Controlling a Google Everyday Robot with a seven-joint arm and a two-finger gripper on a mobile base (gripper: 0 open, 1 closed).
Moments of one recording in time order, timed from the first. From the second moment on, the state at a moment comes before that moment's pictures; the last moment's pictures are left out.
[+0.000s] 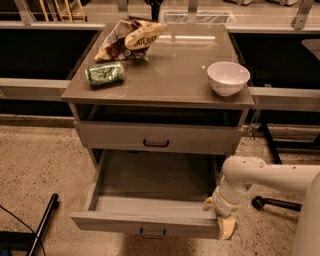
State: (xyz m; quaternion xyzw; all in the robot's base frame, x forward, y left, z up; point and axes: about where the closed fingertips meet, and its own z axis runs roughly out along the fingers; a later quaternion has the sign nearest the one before) arm 0.432 -0.204 0.431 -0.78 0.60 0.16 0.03
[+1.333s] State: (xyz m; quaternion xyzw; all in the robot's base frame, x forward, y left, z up) arm 0.485 -0.164 0.444 -0.81 0.57 0.10 0.08
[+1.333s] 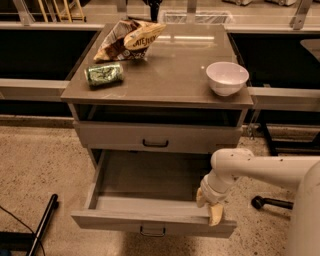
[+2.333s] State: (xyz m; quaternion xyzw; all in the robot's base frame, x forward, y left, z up) arm 0.483 -0.168 0.455 -0.81 0.57 0.10 0.08
